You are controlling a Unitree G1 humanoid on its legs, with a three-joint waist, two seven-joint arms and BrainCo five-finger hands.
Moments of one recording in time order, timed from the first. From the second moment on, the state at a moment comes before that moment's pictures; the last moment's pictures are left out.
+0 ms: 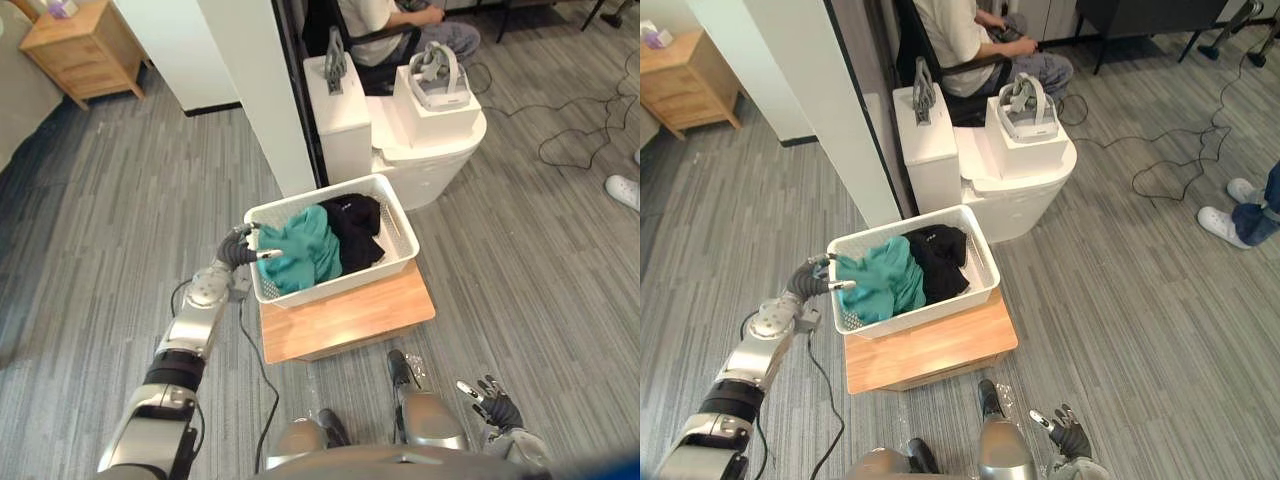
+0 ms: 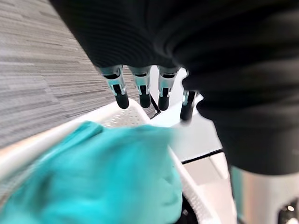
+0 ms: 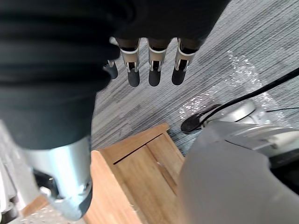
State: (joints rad) left arm -0.26 0.44 -0.03 0.45 -0.01 0.08 -0.09; right arm 0.25 -0.12 -0.19 0.66 0.29 -0.01 0.08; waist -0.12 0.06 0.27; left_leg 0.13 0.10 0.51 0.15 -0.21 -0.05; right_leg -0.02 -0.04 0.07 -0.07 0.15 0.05
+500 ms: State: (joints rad) left arm -0.06 0.46 0.10 0.34 -0.18 0.06 -0.09; right arm 0.31 -0.12 -0.27 0.70 0.29 0.01 0.10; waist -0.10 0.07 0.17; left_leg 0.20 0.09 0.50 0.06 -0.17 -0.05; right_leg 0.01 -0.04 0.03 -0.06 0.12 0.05
